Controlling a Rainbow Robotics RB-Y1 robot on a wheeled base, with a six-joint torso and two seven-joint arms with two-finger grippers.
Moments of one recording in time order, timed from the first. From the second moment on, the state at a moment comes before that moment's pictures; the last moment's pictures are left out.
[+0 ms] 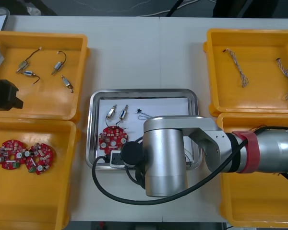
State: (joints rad) right arm -0.97 -0.50 1.27 -1.97 -0.62 1.55 1.47; left arm -0.35 0.98 0.10 -2.04 0.98 1.77 -1.09
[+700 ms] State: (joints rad) right arm -0.96 -0.49 1.31 -1.96 -0.56 1.54 1.47; left arm -0.35 0.98 0.10 -2.04 0.98 1.77 -1.09
